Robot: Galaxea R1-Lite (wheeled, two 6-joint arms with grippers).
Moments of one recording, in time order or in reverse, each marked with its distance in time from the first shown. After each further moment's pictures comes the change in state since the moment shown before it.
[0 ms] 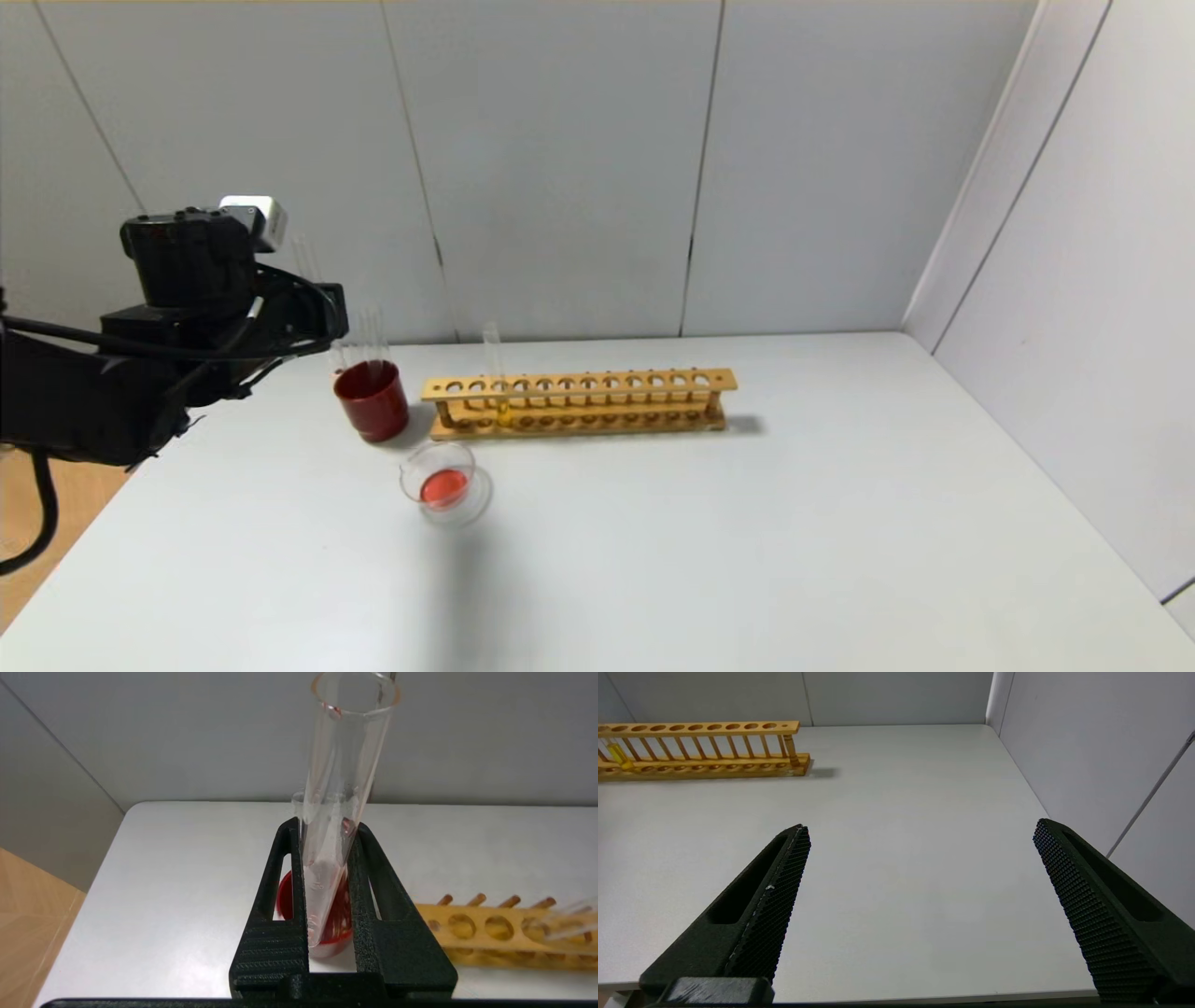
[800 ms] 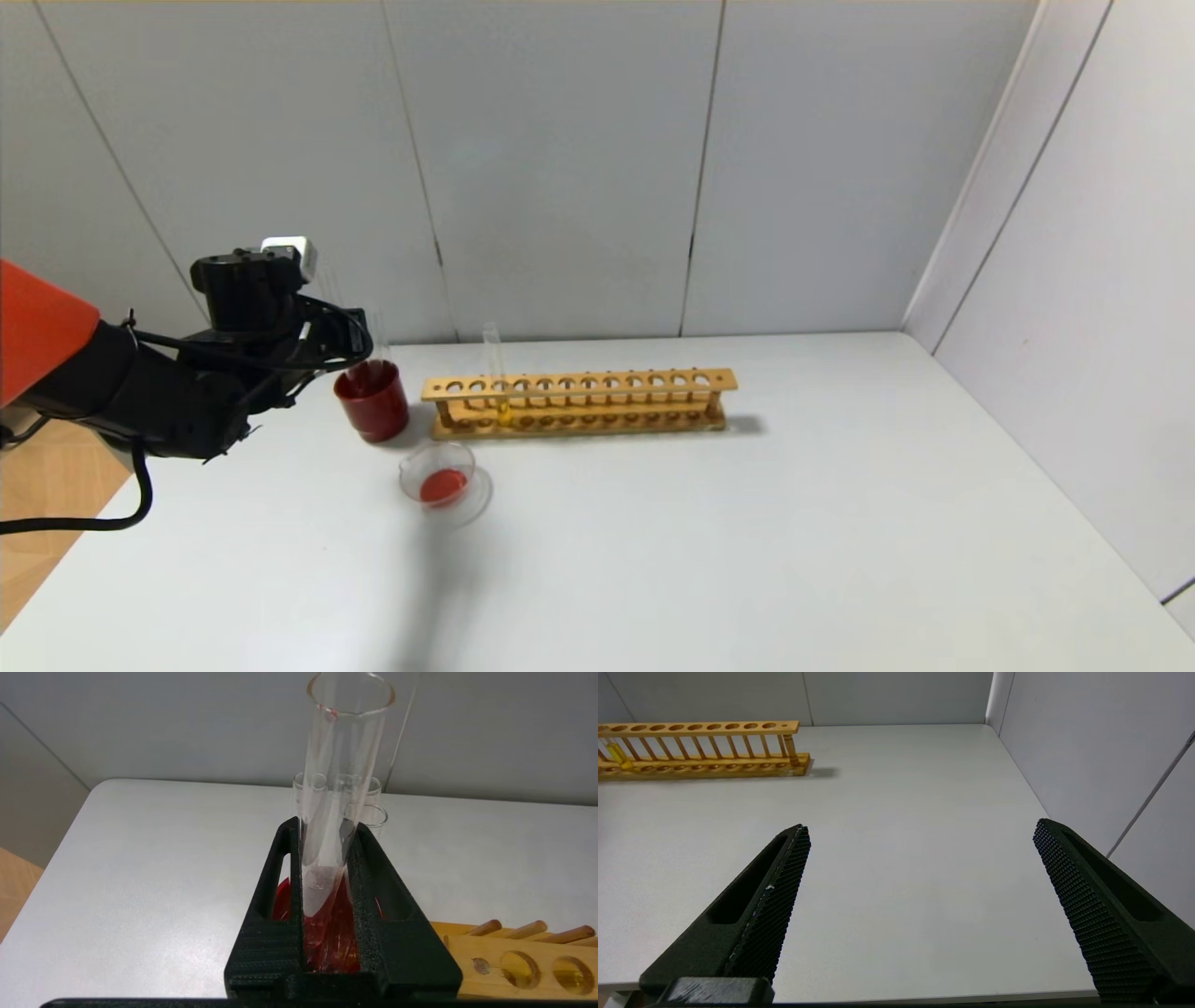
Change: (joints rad) left arm 0.031 0.198 -0.063 -0.082 -0.012 -0.036; right arm 0.000 0.000 0.000 0.000 0.000 0.000
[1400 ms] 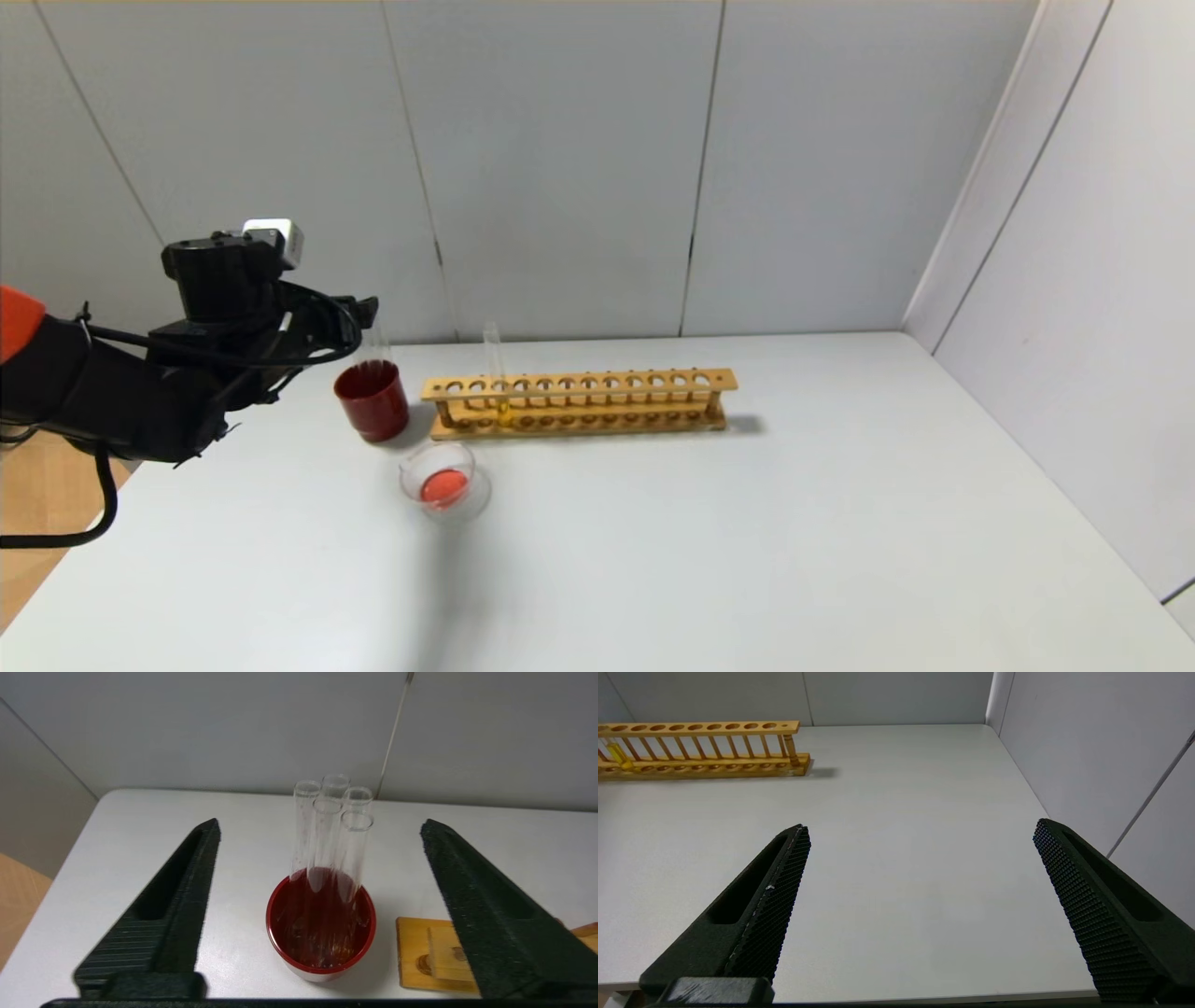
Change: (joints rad) left arm -0.015 -0.095 0.041 0.010 -0.001 0.010; right arm 0.000 0.000 0.000 0.000 0.000 0.000
